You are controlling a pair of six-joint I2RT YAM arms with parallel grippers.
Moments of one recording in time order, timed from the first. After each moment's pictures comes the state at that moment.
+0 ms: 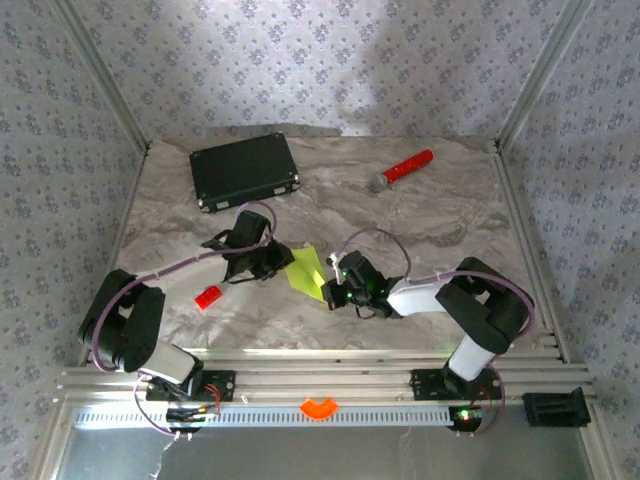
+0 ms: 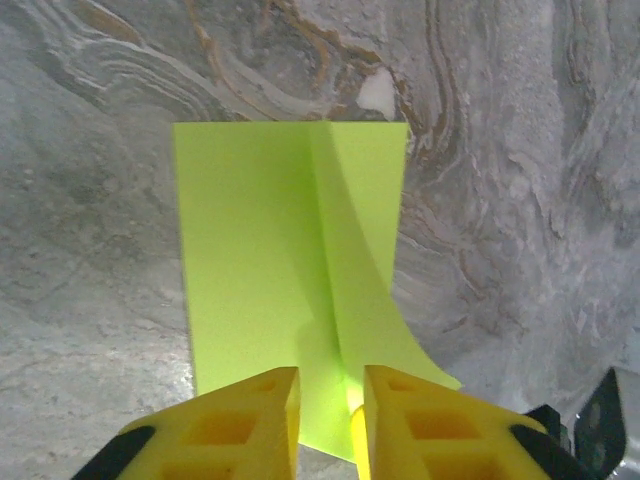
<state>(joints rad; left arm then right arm) -0.53 1.47 0.78 -0.23 0.32 -1.02 0.84 1.65 0.58 0.32 -0.15 0.48</state>
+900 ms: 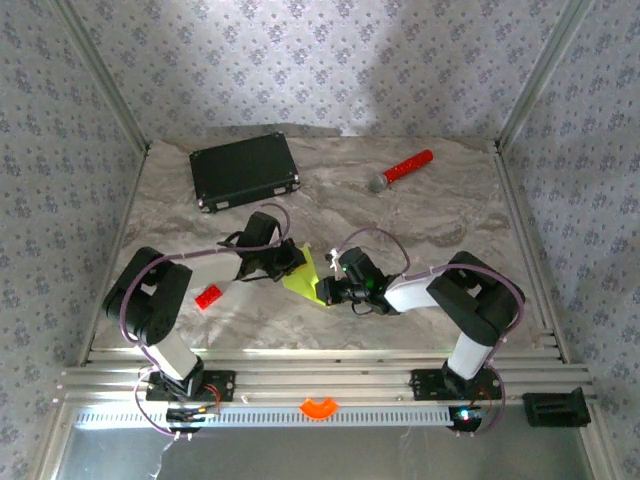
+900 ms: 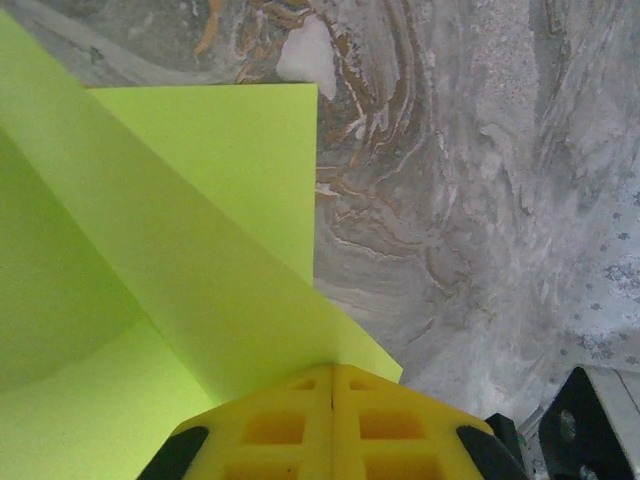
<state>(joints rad) -0.55 1.65 0.78 0.00 0.45 -1.06 0.81 1.71 0.60 0.40 -0.28 0.61</state>
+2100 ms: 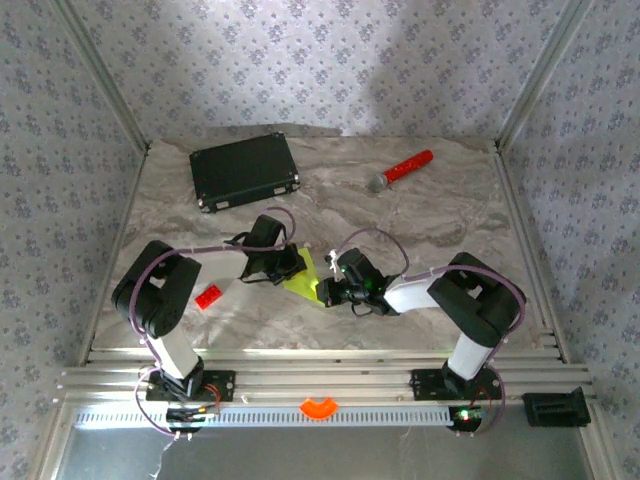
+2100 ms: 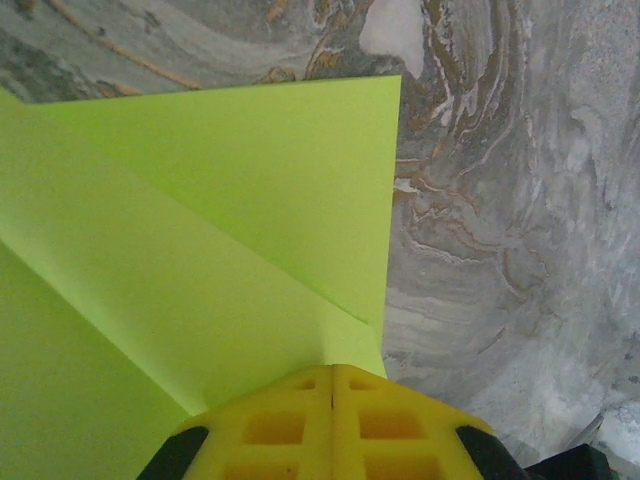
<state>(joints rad) -0.57 1.71 0.81 -0.05 0.42 -1.00 0.83 1.70 0.60 0.37 -0.25 0.59</state>
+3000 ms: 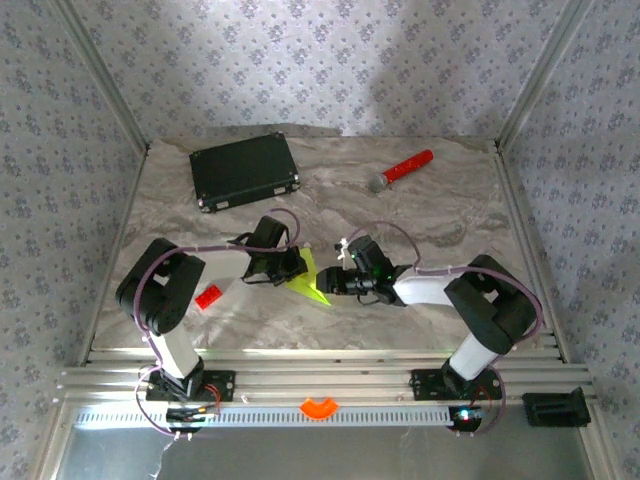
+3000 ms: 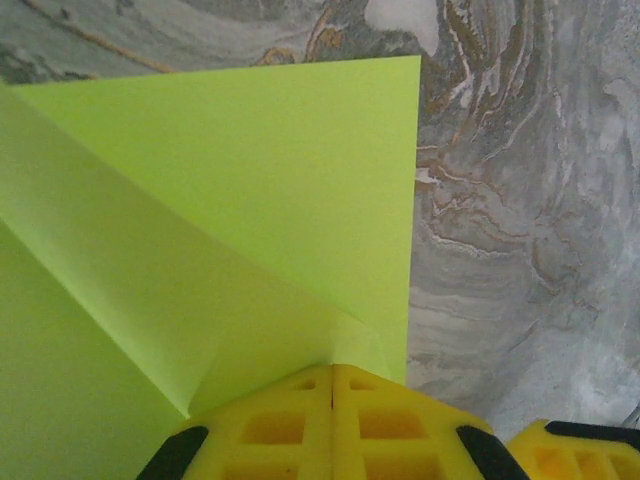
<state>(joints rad) -0.58 1.74 0.82 -0.07 0.40 -0.94 0.73 1.62 0.64 0.26 -0.40 0.72</state>
